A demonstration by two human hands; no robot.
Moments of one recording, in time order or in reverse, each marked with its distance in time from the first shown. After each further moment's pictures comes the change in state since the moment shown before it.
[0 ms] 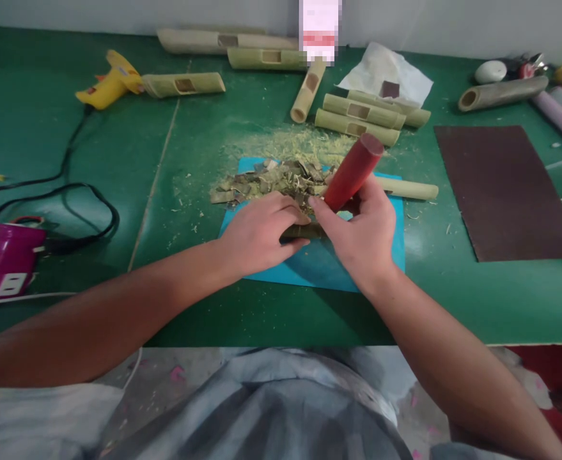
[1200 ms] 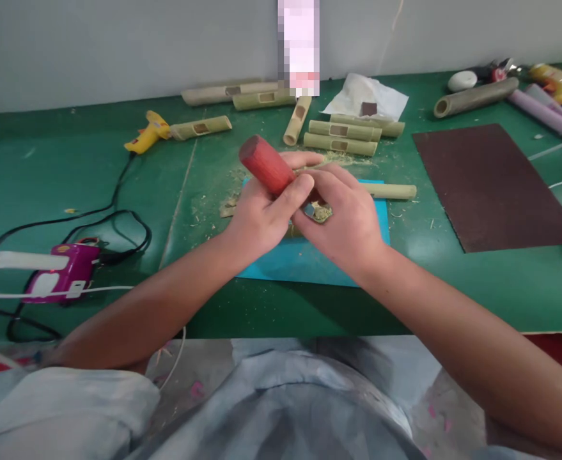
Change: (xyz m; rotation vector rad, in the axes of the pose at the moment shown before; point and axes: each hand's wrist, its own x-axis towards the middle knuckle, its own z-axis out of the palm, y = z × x) left_hand 0.047 0.027 -0.022 -0.646 0.424 -0.024; right_hand 0.025 -0.040 -0.027 -0.079 -0.100 -0.399
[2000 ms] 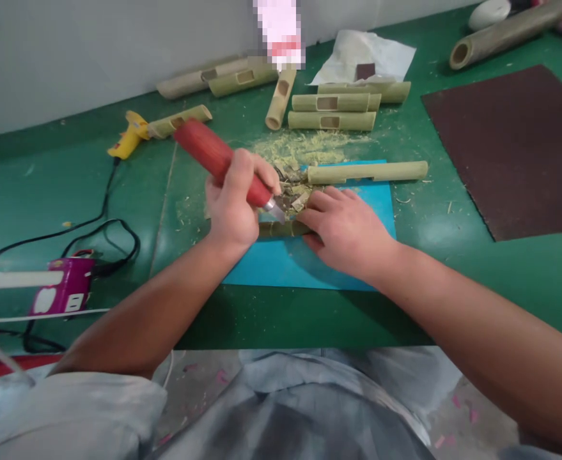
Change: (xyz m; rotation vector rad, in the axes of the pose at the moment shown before) left_hand -0.001 -0.037 0.022 -0.343 0.340 -0.073; right_hand -0.034 0.040 -0.002 -0.241 -0.614 -0.039
